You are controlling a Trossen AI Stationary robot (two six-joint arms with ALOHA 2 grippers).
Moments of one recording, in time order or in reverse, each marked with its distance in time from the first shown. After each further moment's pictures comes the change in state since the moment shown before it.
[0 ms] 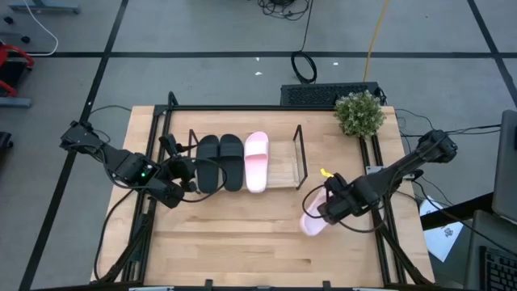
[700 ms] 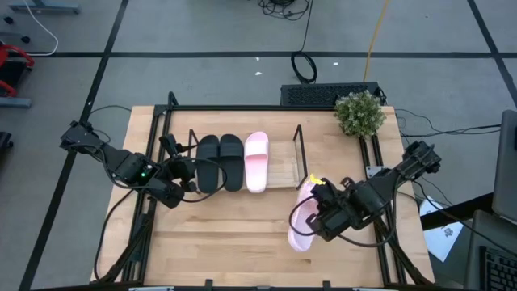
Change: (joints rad) left arm -0.001 0.000 0.000 0.000 0.000 0.006; right arm 0.064 0.244 0.619 -0.262 0.164 -0.157
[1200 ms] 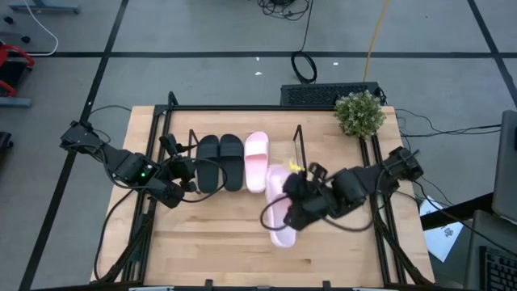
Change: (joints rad) left arm 0.001 0.000 0.000 0.000 -0.002 0.006; right arm -0.119 0.206 0.396 0.047 0.149 -0.499
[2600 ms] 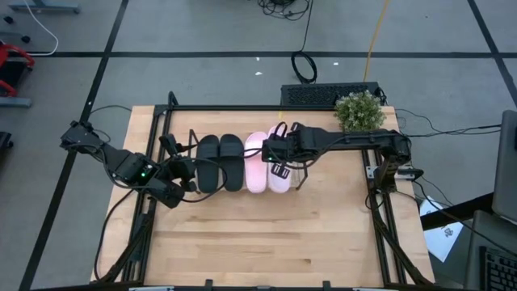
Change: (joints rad) left arm 0.000 0.000 0.000 0.001 -0.006 -0.001; right arm -0.481 -0.004 -0.360 0.257 0.001 -0.518
